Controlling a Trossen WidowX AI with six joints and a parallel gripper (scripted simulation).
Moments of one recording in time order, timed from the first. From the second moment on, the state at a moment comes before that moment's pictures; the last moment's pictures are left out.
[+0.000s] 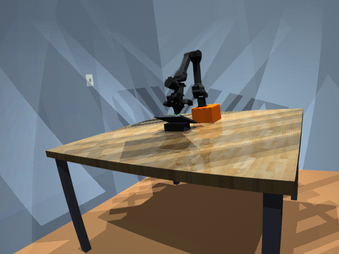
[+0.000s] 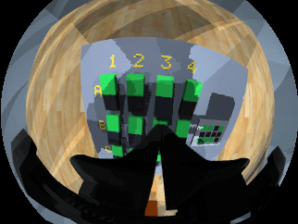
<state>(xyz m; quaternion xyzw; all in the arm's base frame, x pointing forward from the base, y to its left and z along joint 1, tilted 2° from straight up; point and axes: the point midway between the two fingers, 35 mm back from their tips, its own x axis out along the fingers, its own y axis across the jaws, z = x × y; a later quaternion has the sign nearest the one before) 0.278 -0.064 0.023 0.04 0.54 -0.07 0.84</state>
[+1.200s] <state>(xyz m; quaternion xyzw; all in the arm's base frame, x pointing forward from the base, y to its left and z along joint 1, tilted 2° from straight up) 0.223 -0.006 0.022 0.04 0.52 -0.07 0.85</state>
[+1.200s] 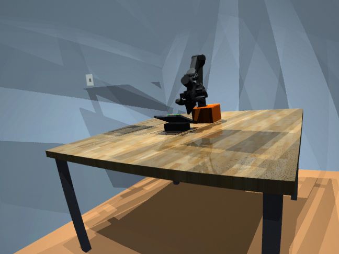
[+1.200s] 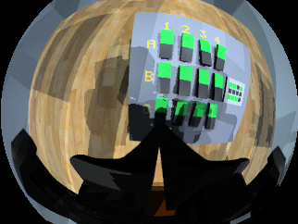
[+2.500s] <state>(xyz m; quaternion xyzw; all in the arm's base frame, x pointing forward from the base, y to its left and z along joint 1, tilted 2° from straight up) 0.228 -0.008 0.001 0.04 0.52 -0.07 0.85</state>
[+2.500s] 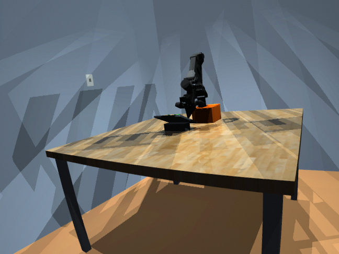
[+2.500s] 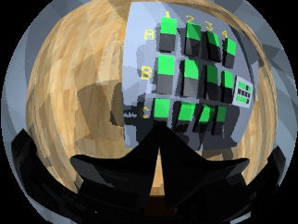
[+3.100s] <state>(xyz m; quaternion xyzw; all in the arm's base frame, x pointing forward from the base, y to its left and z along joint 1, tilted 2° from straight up) 0.229 -0.008 -0.001 0.04 0.52 -0.07 0.85</state>
